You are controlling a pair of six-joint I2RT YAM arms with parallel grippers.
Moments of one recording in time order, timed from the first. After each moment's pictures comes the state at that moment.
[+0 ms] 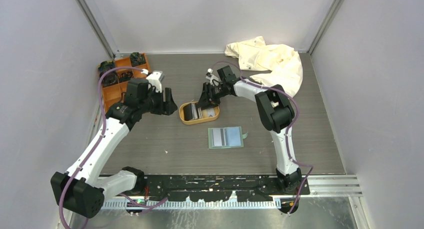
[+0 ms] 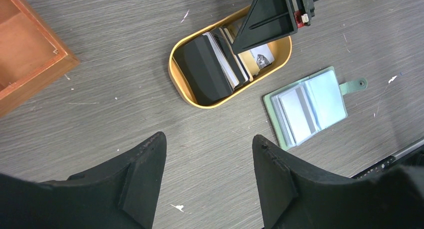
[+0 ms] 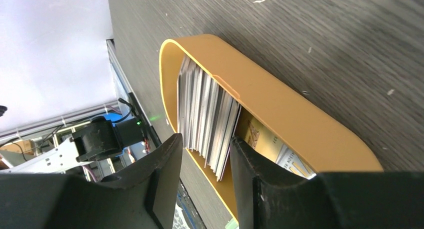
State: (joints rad) left arm -0.32 1.08 1.01 -0.58 0.20 -0.21; right arm 0.49 2.22 1.58 -0.29 -0.85 0.53
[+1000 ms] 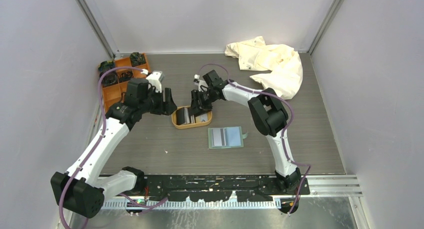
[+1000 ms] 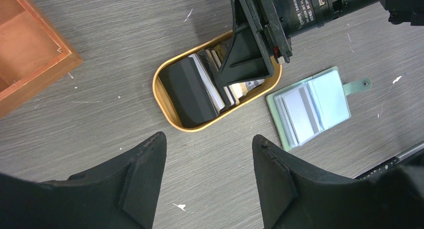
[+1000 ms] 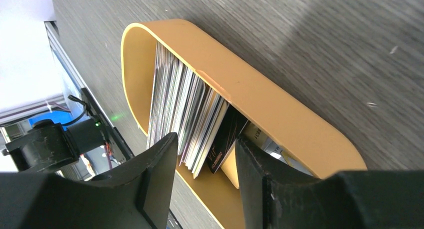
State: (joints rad) left arm -0.32 1.08 1.01 -0.59 0.19 -0.20; right arm 0.63 2.22 1.63 -0.40 -0.66 0.43
